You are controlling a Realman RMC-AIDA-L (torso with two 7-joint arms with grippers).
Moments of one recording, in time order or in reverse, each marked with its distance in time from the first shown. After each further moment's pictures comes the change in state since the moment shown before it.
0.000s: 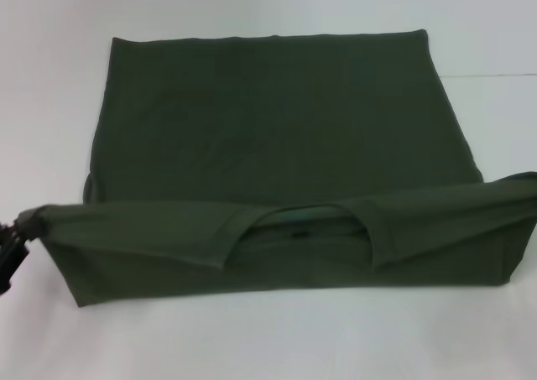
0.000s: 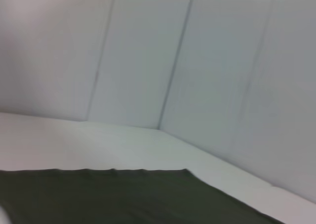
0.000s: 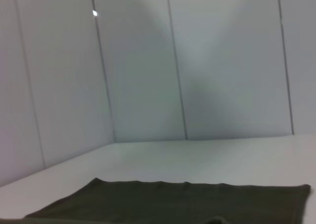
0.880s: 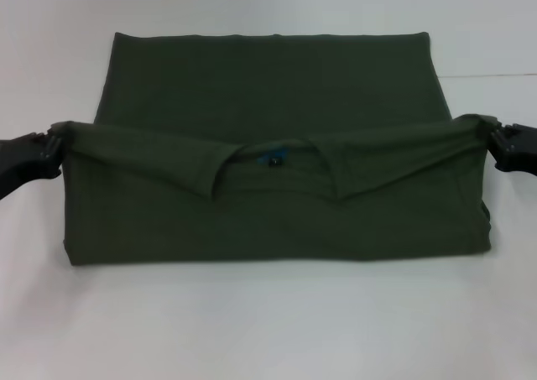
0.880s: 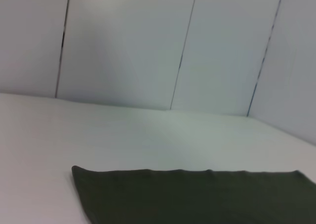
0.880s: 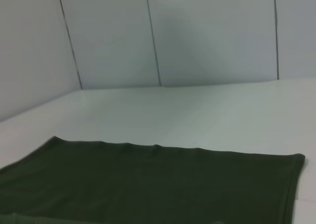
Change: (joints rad) left arm -0.260 -0.011 0.024 -0.095 -0.049 -0.544 -0.030; right arm 0.279 -0.009 -0.162 0.007 -0.003 0.466 0.209
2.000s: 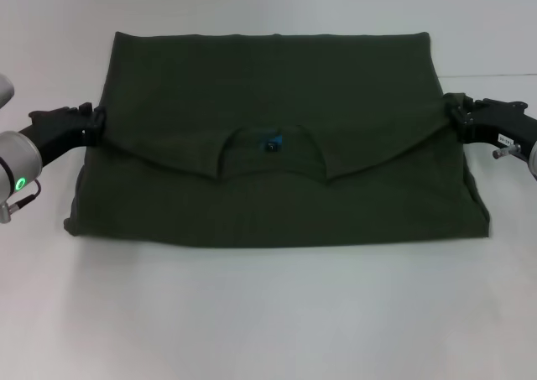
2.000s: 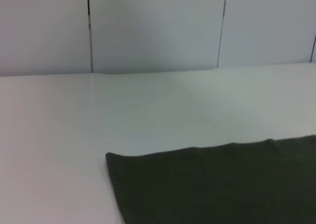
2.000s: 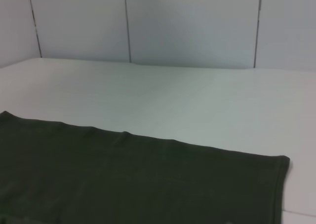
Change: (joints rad) left arm -0.187 -0.011 0.035 -0.155 -0.041 -0.477 0.138; right arm 0.143 0.034 -0.053 0.064 0.057 0.328 -0.083
